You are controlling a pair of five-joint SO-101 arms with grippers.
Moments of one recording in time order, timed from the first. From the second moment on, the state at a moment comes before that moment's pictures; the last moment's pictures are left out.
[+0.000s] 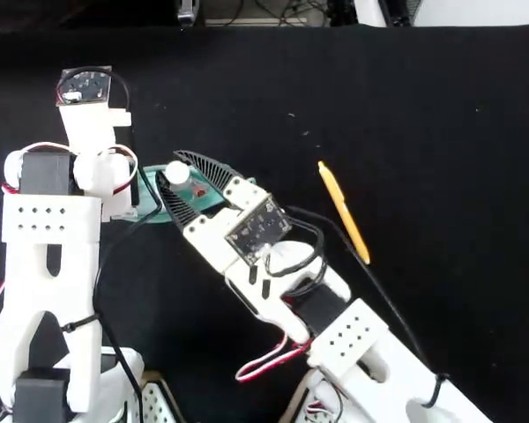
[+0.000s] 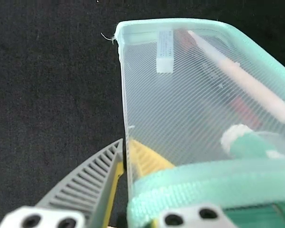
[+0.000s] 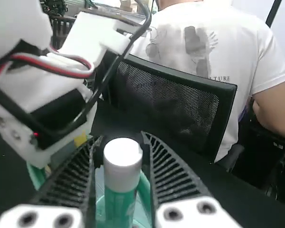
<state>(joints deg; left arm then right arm) -3.5 -23.0 7.9 95.3 5.4 -41.3 -55.3 69.6 -6.5 9.5</state>
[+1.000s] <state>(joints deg) -3.6 -23.0 7.8 95.3 5.4 -14.4 -77.8 46.6 52.7 9.7</state>
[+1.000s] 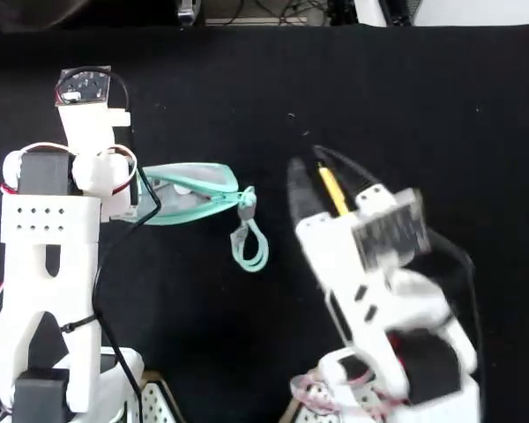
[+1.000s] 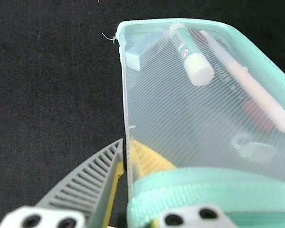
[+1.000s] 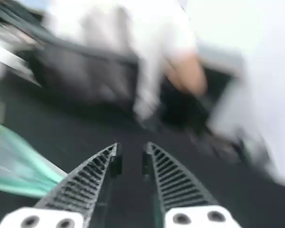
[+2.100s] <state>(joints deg) -3.6 -23.0 7.8 95.3 5.4 -2.6 22.9 5.1 56.4 24.4</state>
